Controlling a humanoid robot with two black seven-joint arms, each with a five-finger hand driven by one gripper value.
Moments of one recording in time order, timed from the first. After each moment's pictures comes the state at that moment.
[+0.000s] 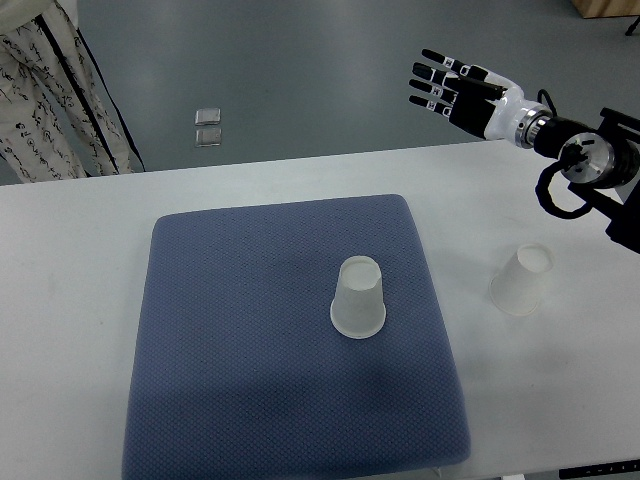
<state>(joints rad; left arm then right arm) -0.01 0.00 -0.20 -0.08 0.12 -0.17 0.07 1.08 -0.39 0.26 0.71 0.36 0.28 0.07</state>
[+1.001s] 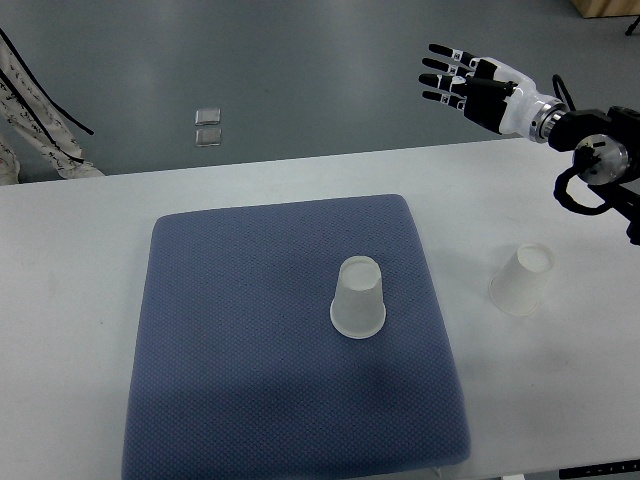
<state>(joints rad) -0.01 0.00 -0.20 -0.09 0.12 -0.17 0.06 1.08 -0.45 0.26 0.71 0.14 0.31 0.13</state>
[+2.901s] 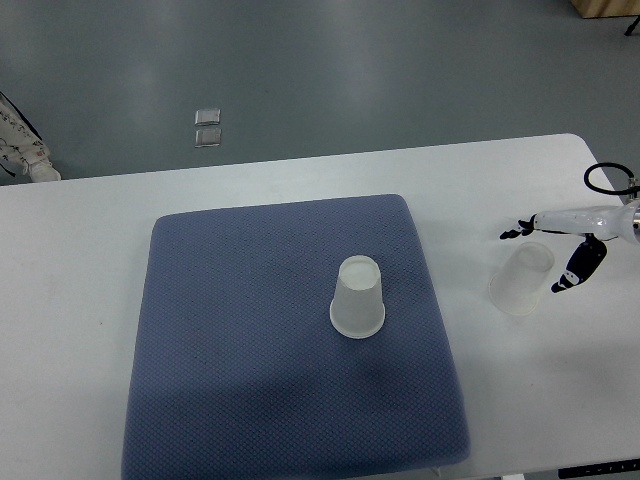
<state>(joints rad) -0.01 0.00 -0.20 -0.09 0.12 -0.17 0.06 1.02 -0.89 -0.05 1.17 -1.34 0.20 0.27</state>
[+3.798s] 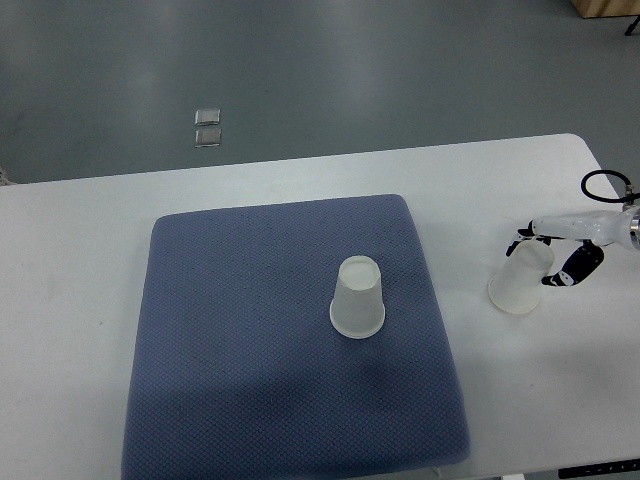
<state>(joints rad) -0.01 0.00 -0.20 -0.09 0.12 -0.17 0.06 1.01 -0.88 -0.08 1.16 -1.36 0.15 0.28</state>
